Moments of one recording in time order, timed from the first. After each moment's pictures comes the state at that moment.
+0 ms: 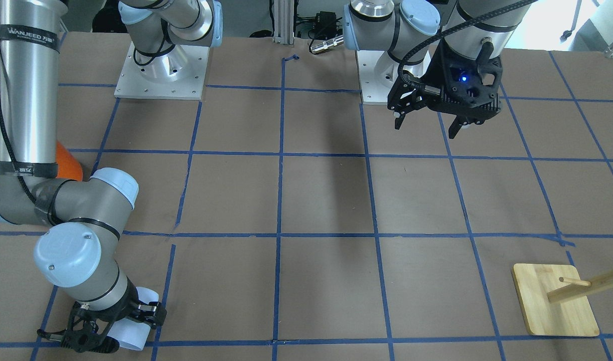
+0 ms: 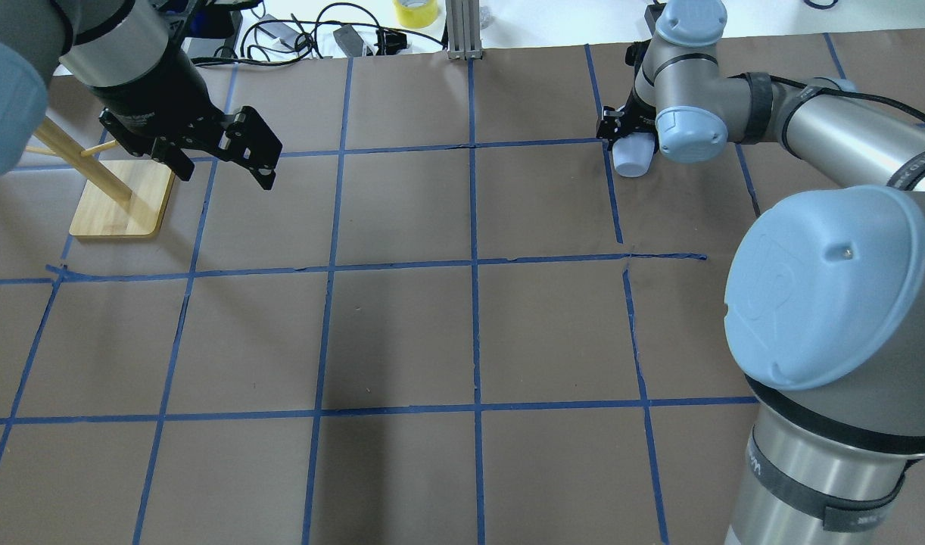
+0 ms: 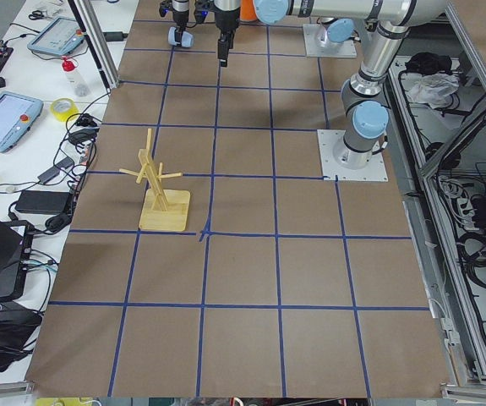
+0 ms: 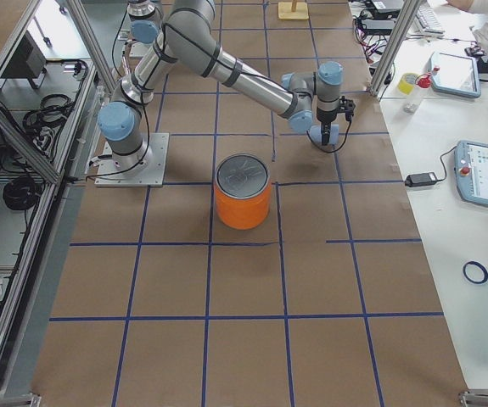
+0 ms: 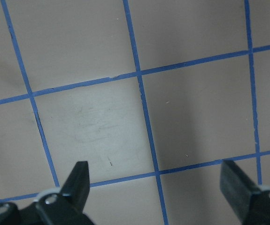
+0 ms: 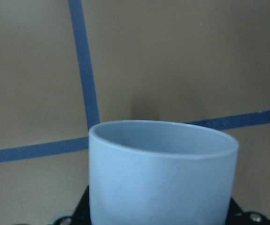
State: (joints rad) left arm -1.56 -1.56 -1.56 -1.57 1.56 0.19; right arm 1.51 -0.87 1.43 -2.31 -1.58 0.07
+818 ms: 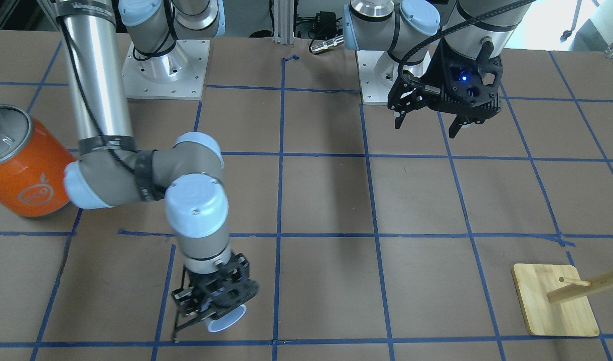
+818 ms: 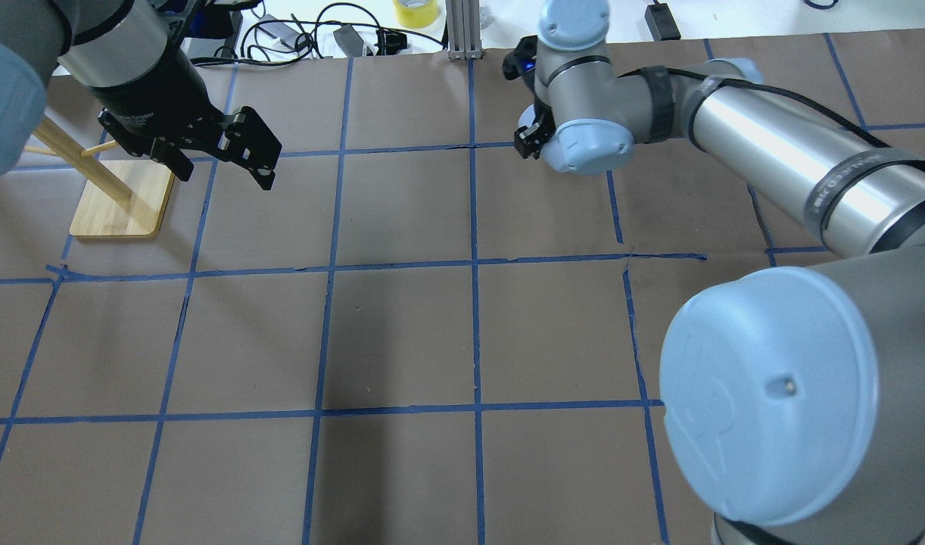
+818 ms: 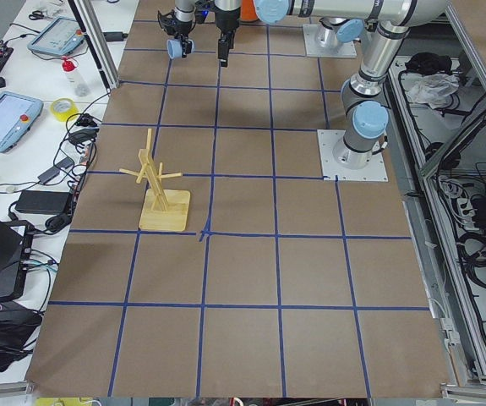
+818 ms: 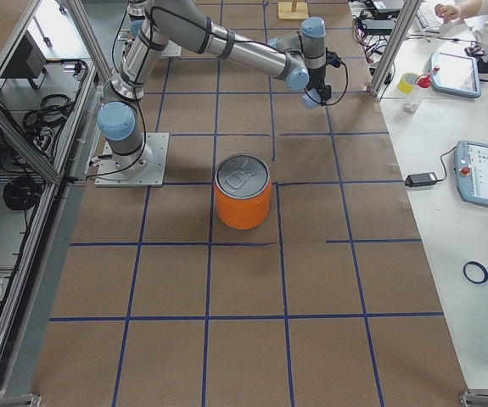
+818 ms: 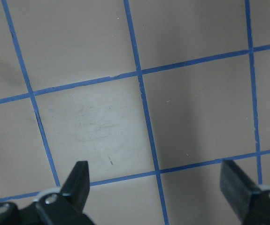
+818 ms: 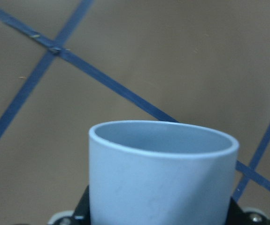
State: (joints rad) left arm -1.56 -1.56 -1.56 -1.57 1.56 0.19; right arm 1.81 -0.93 1.42 -2.31 -1.69 -0.50
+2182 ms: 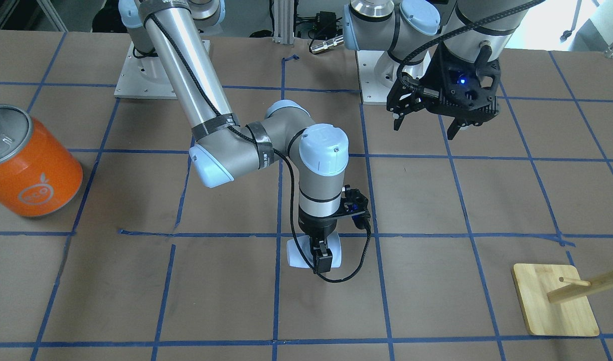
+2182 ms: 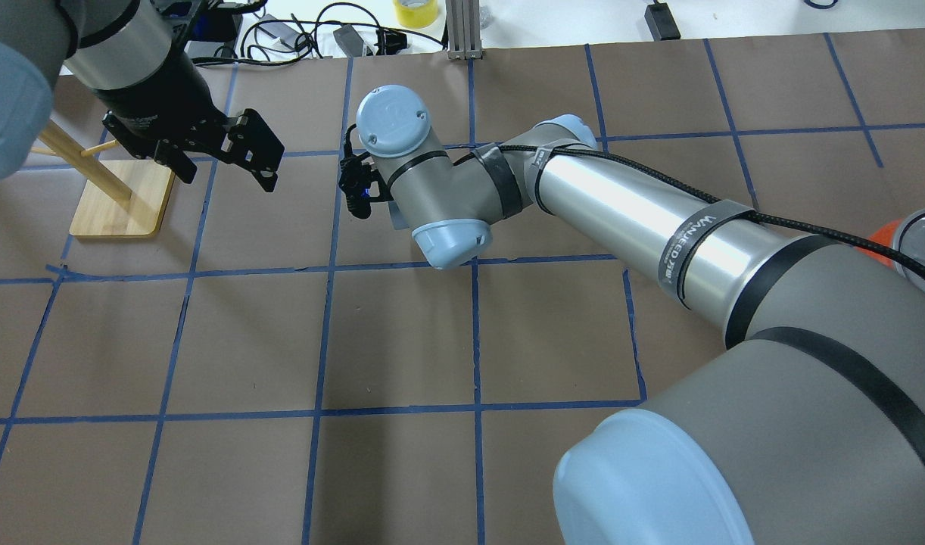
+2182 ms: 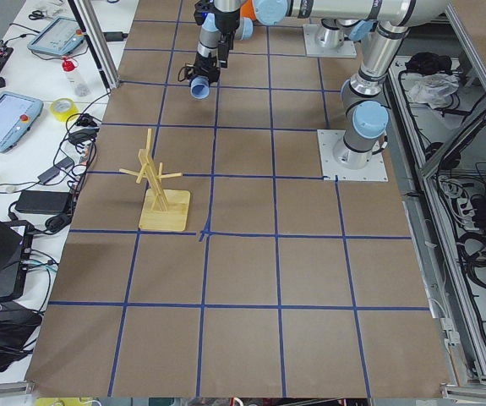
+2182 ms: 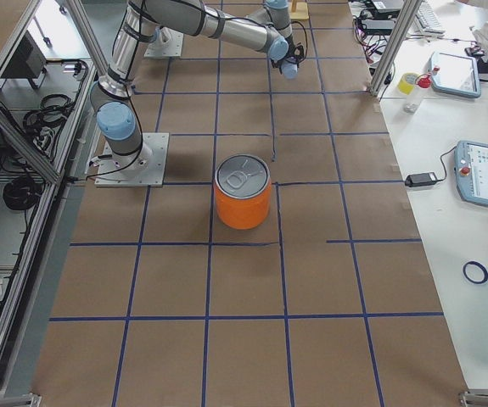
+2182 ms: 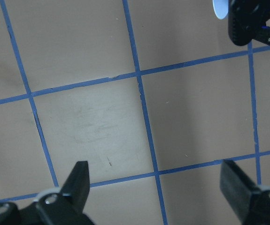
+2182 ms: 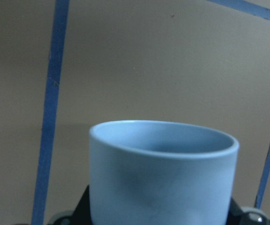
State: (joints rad) left arm -1.56 -1.56 -1.56 -1.56 1.56 0.19; right arm 2.07 -0.90 1.44 -2.37 -1.68 -1.28
